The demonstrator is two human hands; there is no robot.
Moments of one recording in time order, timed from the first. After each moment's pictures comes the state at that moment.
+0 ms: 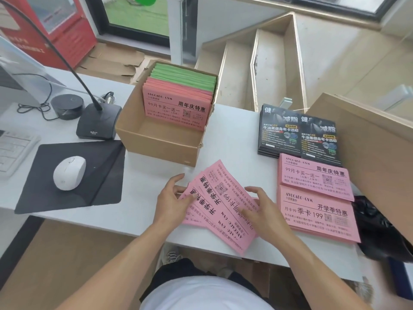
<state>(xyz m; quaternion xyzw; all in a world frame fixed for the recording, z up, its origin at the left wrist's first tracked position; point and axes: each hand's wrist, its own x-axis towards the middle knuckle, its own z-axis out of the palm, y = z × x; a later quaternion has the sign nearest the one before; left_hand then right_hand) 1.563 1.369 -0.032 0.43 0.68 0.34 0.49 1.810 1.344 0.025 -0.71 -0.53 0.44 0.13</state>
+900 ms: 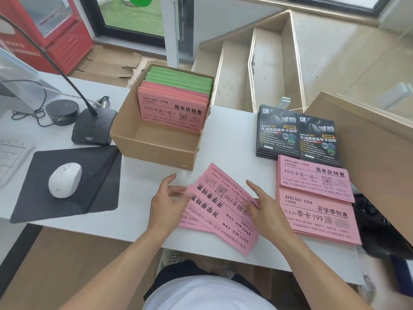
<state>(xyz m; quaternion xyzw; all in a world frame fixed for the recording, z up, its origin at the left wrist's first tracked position) 1.561 1.373 -0.023 0.45 0.69 0.34 0.45 1.814 1.358 0.019 -0.72 -0.53 0.42 0.14</state>
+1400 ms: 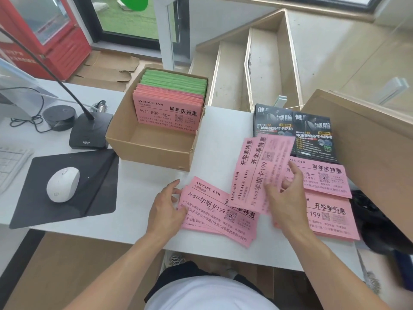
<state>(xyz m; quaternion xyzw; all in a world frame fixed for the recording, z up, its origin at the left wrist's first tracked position) 1.562 1.366 -0.031 0.55 0.70 0.24 0.39 1.833 1.364 0.054 -0.74 -0.40 0.37 0.40</state>
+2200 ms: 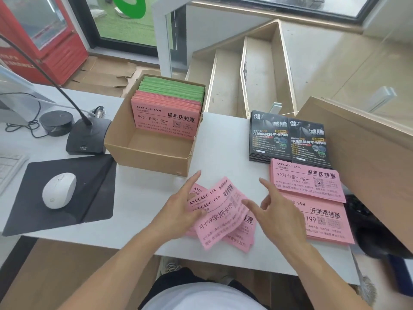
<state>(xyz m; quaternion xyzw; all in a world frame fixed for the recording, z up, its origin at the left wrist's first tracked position) 1.580 1.375 0.035 0.57 0.55 0.22 0.57 1.823 1.349 0.067 -0.78 -0.58 0.19 0.08</state>
